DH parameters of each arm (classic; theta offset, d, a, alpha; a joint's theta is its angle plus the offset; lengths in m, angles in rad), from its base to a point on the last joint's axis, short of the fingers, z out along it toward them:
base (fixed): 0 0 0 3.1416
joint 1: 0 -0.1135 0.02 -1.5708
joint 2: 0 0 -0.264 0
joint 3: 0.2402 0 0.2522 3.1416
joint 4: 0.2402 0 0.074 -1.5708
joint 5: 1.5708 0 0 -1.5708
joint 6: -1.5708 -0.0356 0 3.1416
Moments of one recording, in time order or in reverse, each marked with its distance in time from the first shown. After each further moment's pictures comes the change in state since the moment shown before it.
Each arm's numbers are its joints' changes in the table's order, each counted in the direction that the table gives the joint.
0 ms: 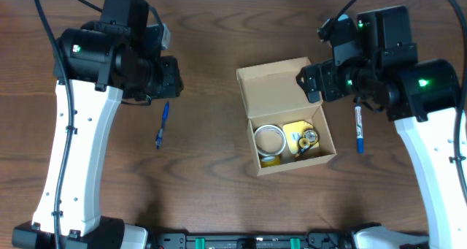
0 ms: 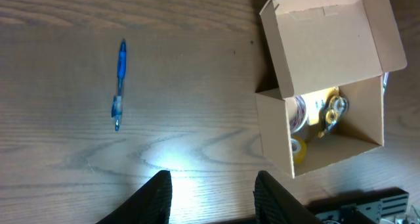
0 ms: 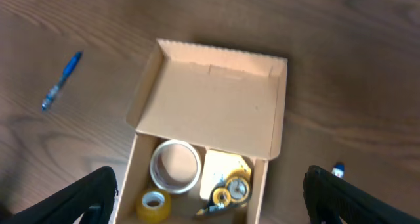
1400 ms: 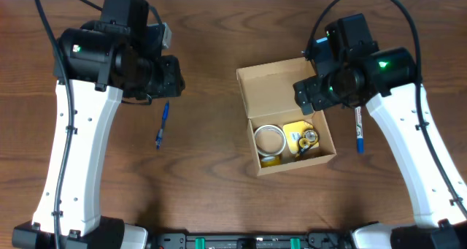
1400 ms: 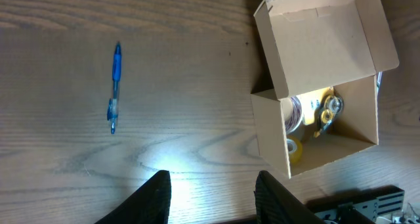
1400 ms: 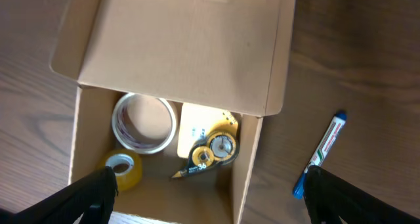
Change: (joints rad) left arm 0.000 0.000 0.000 -0.009 0.014 -0.005; right arm -0.036 -0.108 -0.098 0.064 0.119 0.010
